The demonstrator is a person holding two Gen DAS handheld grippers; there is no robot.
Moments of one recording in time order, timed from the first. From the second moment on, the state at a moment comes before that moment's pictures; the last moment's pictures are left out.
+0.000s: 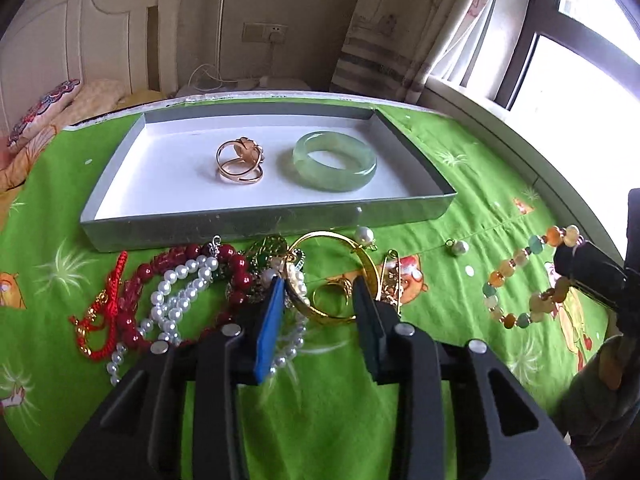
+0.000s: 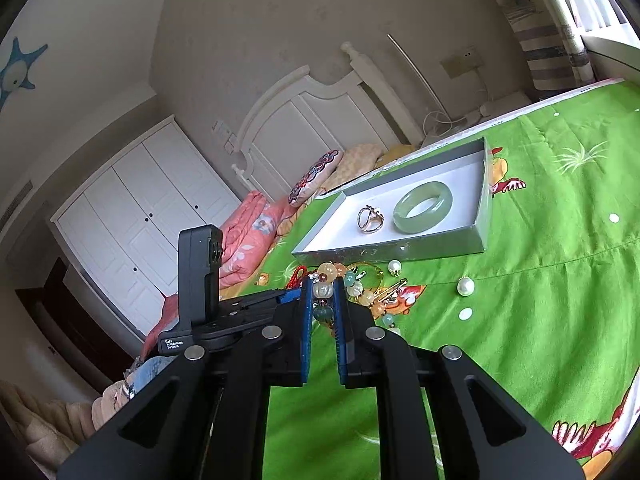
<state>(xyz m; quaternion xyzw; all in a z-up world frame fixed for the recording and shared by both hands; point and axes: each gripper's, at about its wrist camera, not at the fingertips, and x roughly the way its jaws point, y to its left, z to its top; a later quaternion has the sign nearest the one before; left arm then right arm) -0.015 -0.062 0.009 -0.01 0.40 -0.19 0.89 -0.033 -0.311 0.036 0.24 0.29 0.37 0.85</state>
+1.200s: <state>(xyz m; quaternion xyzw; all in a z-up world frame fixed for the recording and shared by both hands) -0.038 -0.041 0.049 -0.03 0.35 -0.21 0.91 -0.023 -0.308 0.039 0.22 0.30 0.35 0.86</state>
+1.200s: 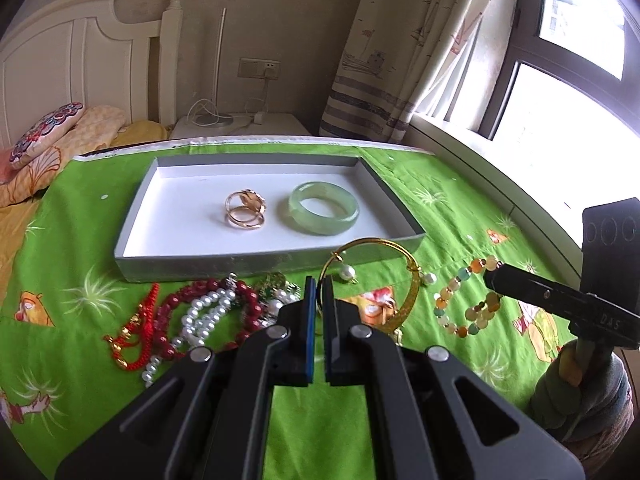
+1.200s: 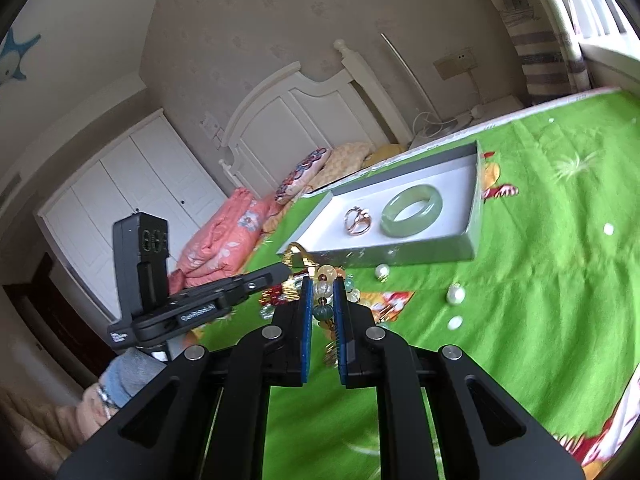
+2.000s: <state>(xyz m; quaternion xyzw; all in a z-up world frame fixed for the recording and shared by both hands) 0.074 0.030 0.043 -0.11 0.38 -0.13 0.91 0.102 -0.260 0.090 0.11 0.29 0.32 0.89</state>
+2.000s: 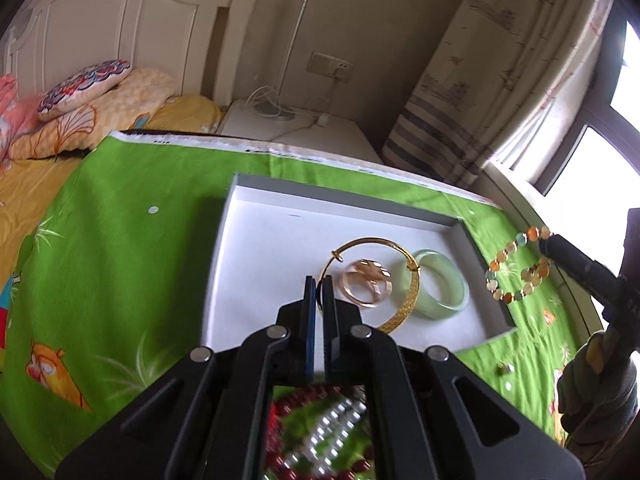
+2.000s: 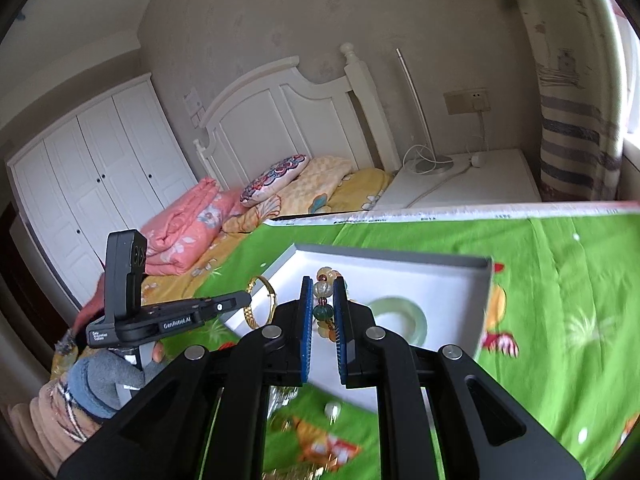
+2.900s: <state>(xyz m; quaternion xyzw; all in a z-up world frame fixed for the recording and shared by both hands) 0.093 0.026 0.028 -0.04 0.39 -0.06 0.92 0.139 -0.186 0.065 0.05 0.36 0.30 0.88</state>
